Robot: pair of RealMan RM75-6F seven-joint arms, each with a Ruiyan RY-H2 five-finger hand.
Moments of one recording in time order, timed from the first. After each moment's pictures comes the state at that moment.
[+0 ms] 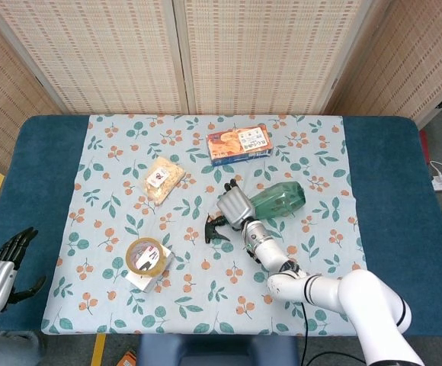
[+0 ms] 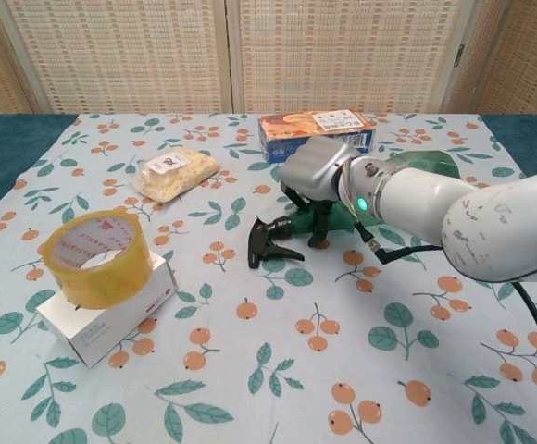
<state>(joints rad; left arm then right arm) -0.12 -1.16 0.00 -1.47 1.55 1.45 -0.33 1.15 -1.87 0.08 -0.99 -0.77 0.80 -0.93</state>
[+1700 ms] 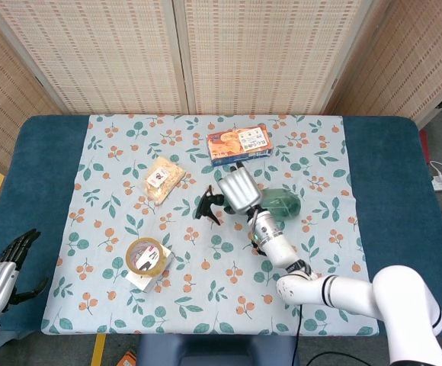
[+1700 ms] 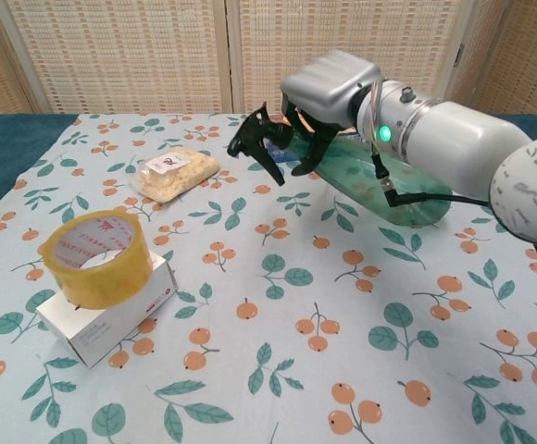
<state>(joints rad) -0.12 -1.15 0.01 -1.49 1.55 1.42 -0.37 1.06 -1.72 0.24 -1.27 -0.91 1.01 -0.89</state>
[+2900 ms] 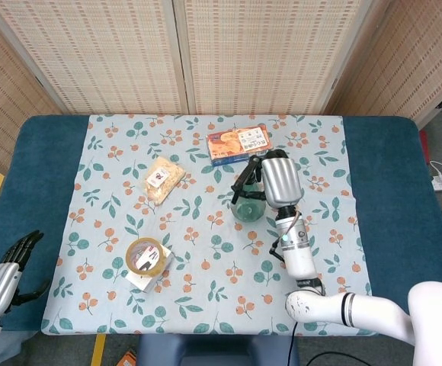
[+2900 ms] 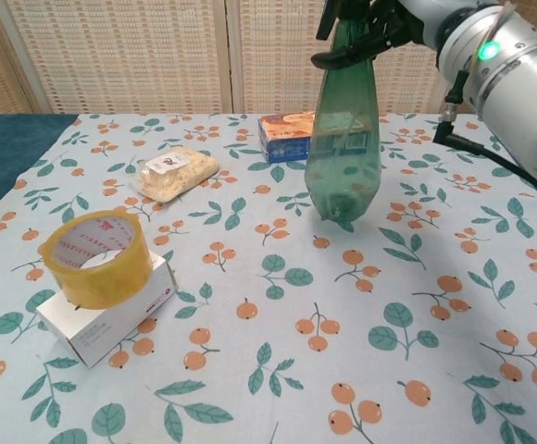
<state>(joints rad) -0.12 -1.15 0.02 -1.50 1.55 1.41 -0.36 0.86 -1.68 0.38 -1.50 -0.98 1.35 -0.44</state>
